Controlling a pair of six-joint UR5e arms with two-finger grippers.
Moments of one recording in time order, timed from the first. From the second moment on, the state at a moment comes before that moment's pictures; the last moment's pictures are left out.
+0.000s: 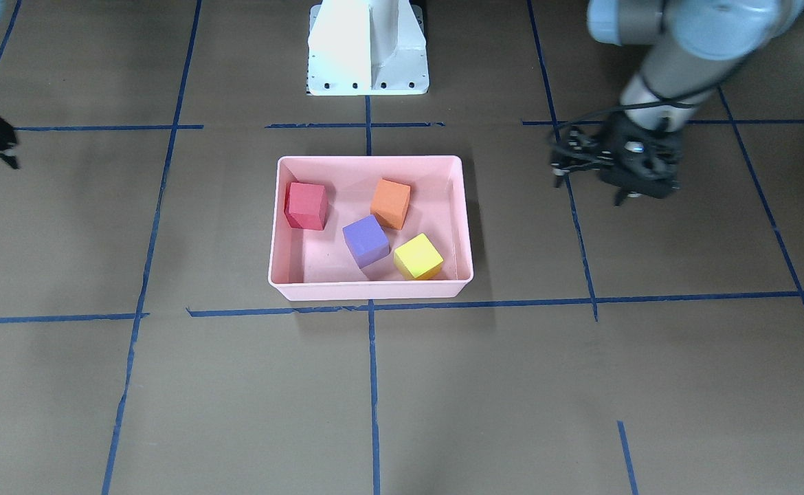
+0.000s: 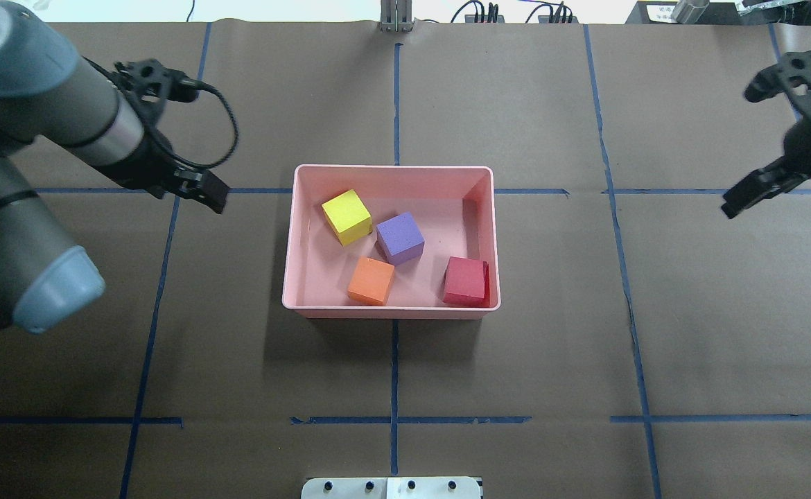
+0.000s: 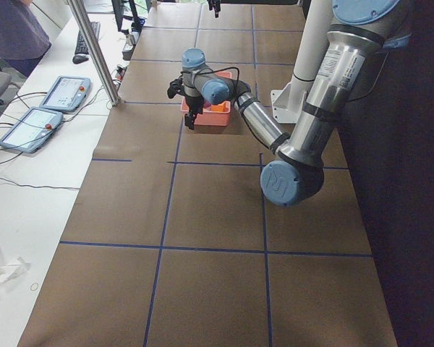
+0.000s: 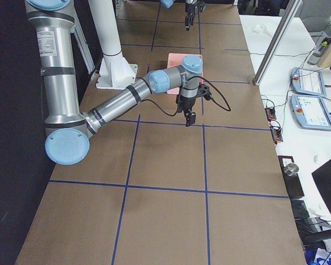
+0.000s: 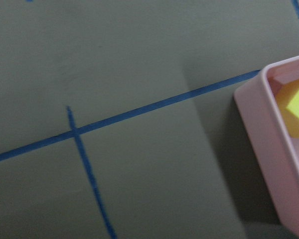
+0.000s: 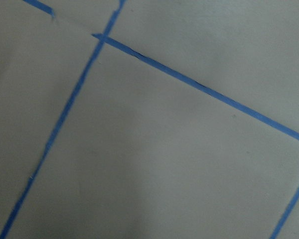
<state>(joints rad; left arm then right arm) -1.01 -1.86 -1.94 -1.52 -2.24 -0.42 1.26 -1.56 2.06 -1.84 2.27 -0.09</state>
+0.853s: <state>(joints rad) -1.55 -1.50 -1.75 -1.53 -2.43 0.15 1.61 -1.80 1.95 -1.84 2.33 -0.28</state>
